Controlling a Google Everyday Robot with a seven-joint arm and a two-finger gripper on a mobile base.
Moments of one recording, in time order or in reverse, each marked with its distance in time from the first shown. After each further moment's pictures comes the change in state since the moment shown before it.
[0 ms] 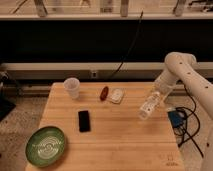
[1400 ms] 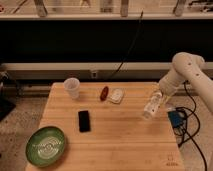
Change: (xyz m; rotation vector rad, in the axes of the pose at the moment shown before) arm -0.001 0.009 -0.009 0.090 0.012 -0.043
